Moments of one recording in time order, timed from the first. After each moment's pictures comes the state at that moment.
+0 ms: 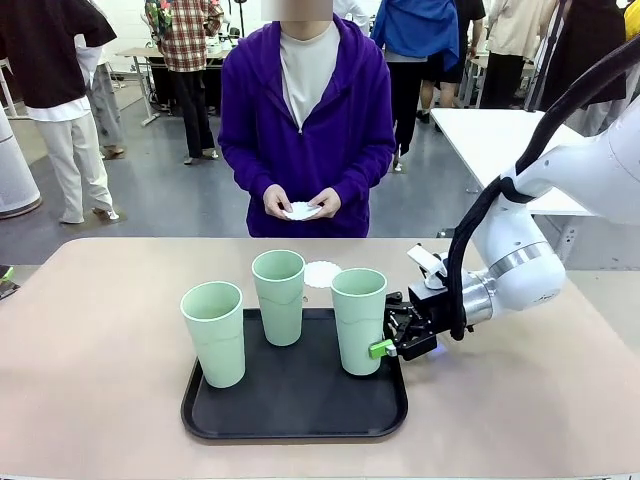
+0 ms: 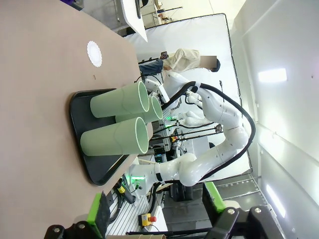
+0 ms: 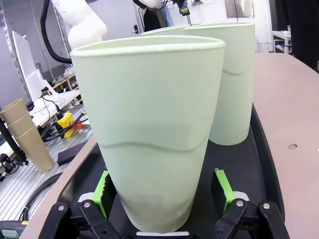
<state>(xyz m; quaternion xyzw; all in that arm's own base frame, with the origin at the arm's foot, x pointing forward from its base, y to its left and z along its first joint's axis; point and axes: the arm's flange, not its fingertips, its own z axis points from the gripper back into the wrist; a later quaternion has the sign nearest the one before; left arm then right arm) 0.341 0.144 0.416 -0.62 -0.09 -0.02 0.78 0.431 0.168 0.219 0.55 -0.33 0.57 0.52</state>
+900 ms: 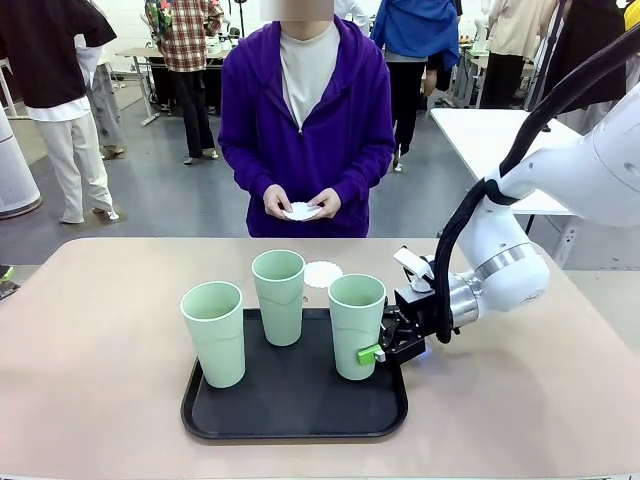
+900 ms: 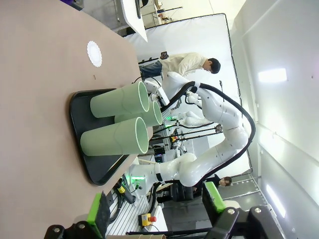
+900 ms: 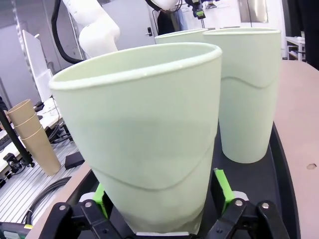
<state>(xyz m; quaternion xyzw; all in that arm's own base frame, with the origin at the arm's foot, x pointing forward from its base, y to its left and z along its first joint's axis) 0.341 0.144 0.416 -0.62 -0.09 -0.02 0.78 0.425 0.194 0.219 0.57 -0.31 0.58 0.49</state>
